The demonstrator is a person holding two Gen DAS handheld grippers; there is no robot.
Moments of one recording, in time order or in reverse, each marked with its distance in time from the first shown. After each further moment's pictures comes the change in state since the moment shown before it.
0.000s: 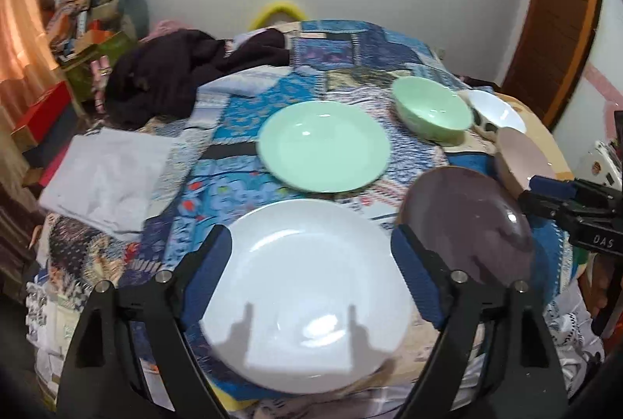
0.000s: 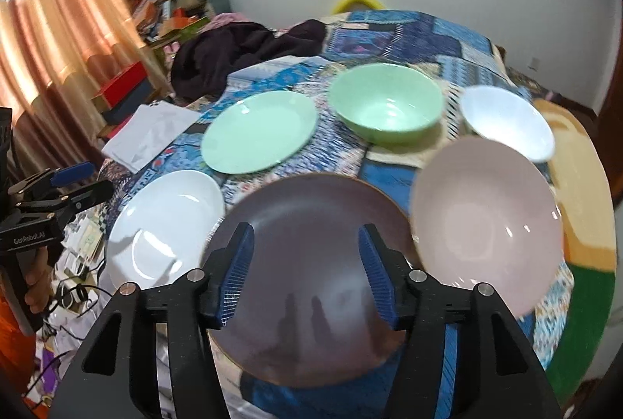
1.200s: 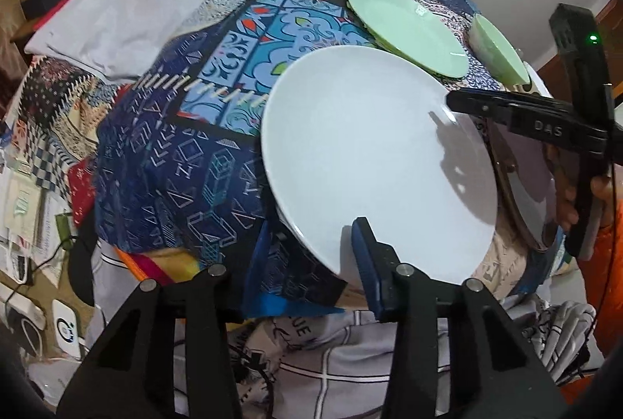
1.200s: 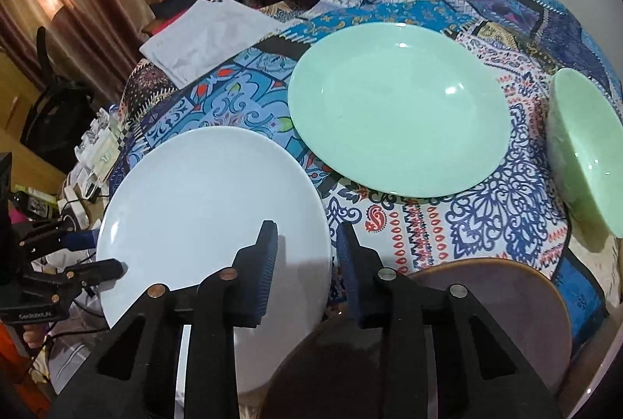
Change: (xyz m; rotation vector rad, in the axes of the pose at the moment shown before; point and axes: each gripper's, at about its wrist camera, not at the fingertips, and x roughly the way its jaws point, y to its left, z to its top) left arm 0.046 0.083 -0.095 -0.289 0.312 -0.115; right arm 0.144 0.087 0.034 -0.274 0.327 0.177
